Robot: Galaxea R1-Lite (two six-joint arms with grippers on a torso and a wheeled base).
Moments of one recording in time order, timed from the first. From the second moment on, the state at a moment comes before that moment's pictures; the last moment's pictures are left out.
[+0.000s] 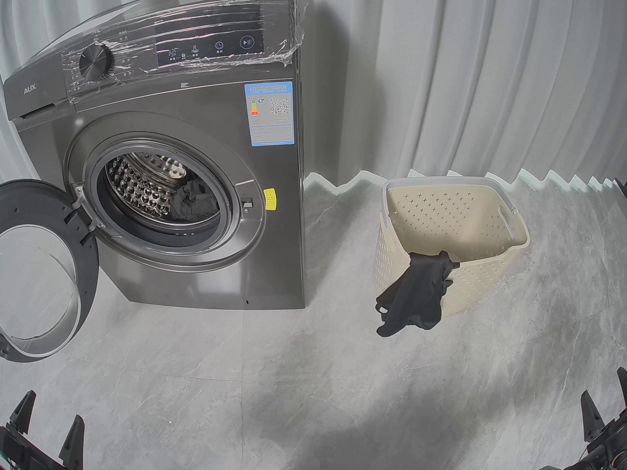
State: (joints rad) left arm 0.00 0.01 -0.02 0.00 -0.01 -0.03; right arm 0.00 0.01 -0.02 0.00 0.00 0.00
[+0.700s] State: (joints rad) left arm 0.00 0.01 -0.02 0.00 -0.01 -0.04; right arm 0.00 0.01 -0.02 0.00 0.00 0.00
